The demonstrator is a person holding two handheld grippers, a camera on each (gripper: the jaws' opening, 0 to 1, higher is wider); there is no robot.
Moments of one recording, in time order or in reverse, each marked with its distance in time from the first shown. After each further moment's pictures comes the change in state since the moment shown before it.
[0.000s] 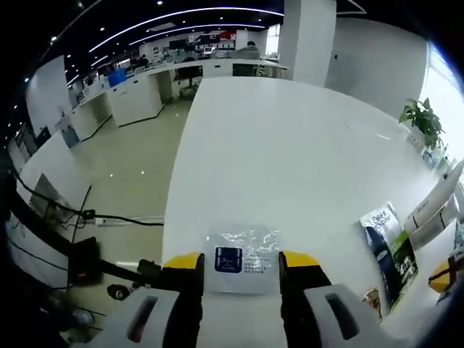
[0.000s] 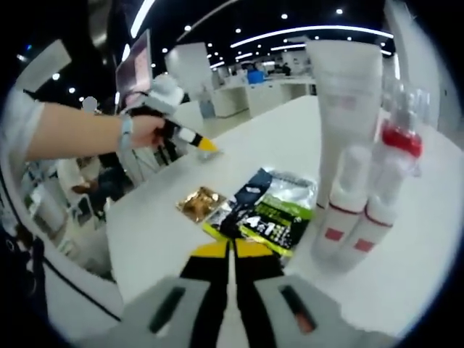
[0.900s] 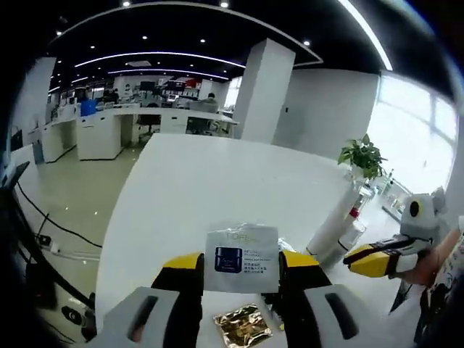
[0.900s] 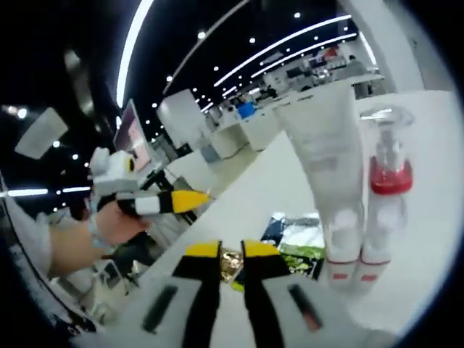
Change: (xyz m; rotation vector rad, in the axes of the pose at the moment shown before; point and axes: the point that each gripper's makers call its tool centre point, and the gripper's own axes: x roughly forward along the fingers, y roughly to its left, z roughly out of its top) left arm -0.091 -0.133 0.009 0.009 -0.303 -0.349; right arm -0.016 0.001 0.082 0.301 -0.273 0.098
